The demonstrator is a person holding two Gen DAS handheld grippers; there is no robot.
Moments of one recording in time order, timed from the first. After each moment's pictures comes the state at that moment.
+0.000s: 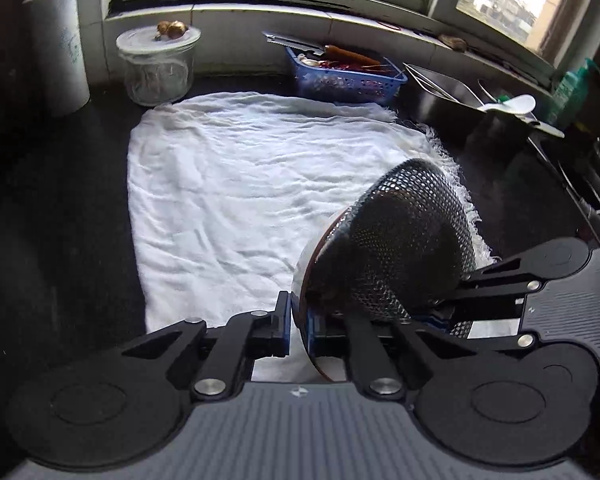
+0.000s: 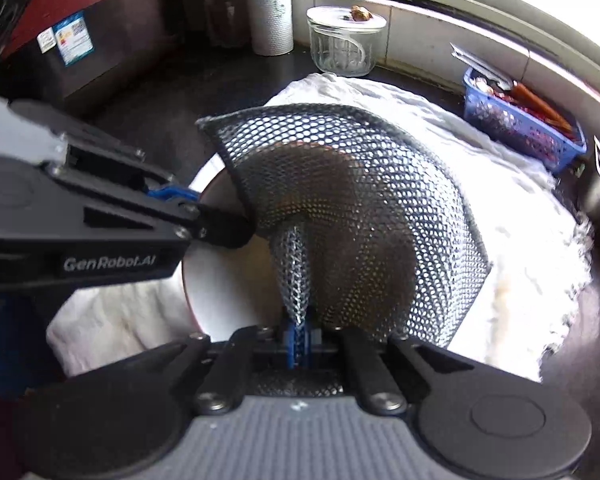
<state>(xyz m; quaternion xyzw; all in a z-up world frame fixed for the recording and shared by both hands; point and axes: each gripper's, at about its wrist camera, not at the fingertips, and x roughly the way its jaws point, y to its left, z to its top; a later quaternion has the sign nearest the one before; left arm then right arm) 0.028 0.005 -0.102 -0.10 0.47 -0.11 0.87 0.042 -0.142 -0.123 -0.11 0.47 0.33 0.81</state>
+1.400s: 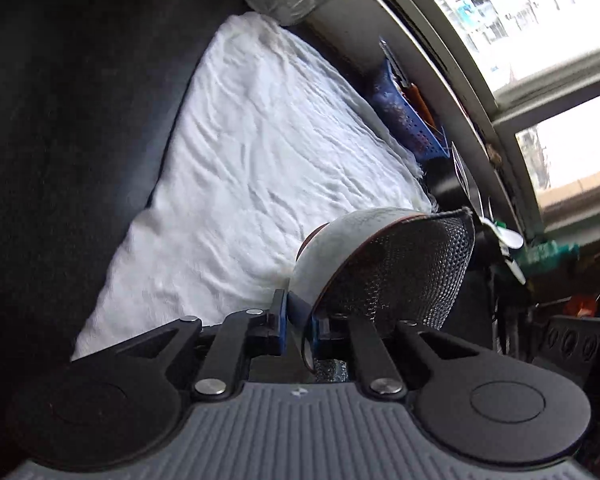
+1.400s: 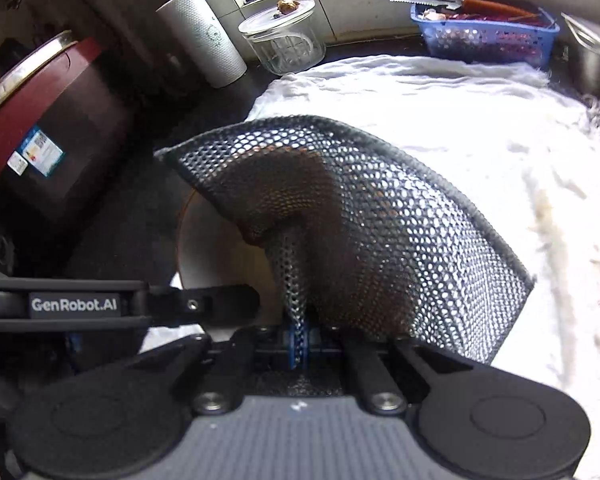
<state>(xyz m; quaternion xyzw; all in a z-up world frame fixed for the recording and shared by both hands) 0.015 0.071 -0.153 -0.42 0.47 -0.09 0.77 0.056 -0.151 -0.136 0.07 0.50 0.31 0.80</state>
